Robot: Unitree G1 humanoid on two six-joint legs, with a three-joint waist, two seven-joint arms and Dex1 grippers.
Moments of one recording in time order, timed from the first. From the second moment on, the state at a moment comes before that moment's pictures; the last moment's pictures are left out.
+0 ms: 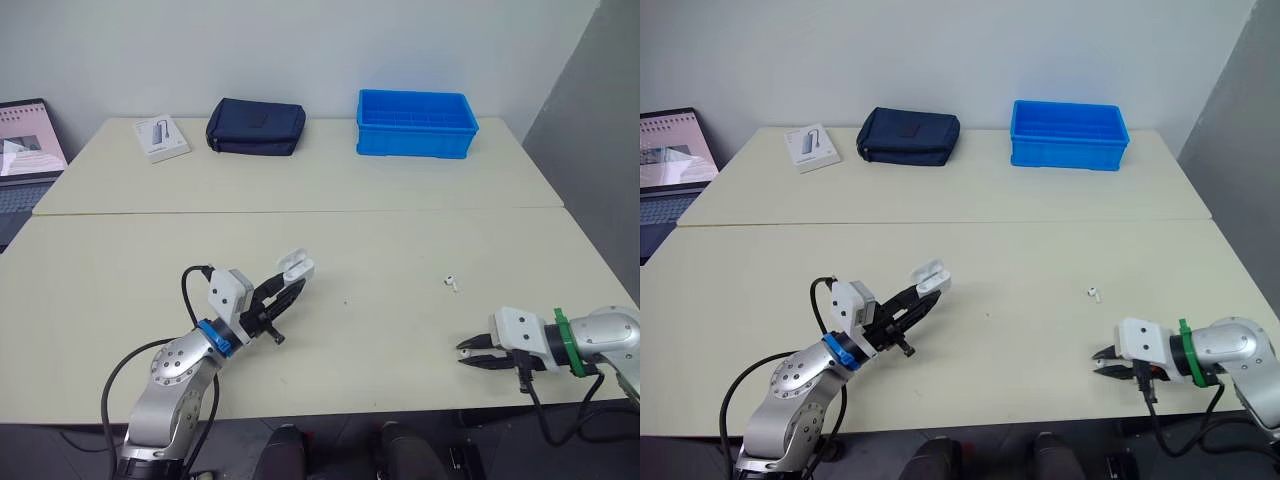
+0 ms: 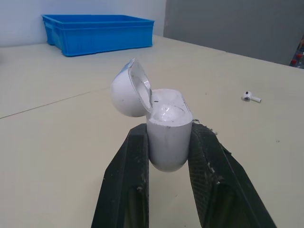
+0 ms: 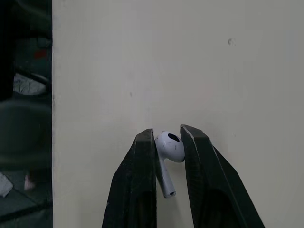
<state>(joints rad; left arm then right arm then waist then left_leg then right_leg) 0.01 0.37 0.04 -0.27 -0.39 0.15 -0.69 -0.07 -1.04 0.08 -0.13 0.20 0.05 1.29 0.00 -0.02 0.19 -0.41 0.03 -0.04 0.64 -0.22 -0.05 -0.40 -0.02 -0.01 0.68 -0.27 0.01</state>
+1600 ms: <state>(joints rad) 0.04 0.38 0.03 -0.24 -0.37 0.13 -0.69 -0.20 -1.27 0.19 -0.59 0.09 0.69 1.21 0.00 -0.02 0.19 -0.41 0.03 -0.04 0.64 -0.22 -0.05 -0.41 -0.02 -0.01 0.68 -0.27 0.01</state>
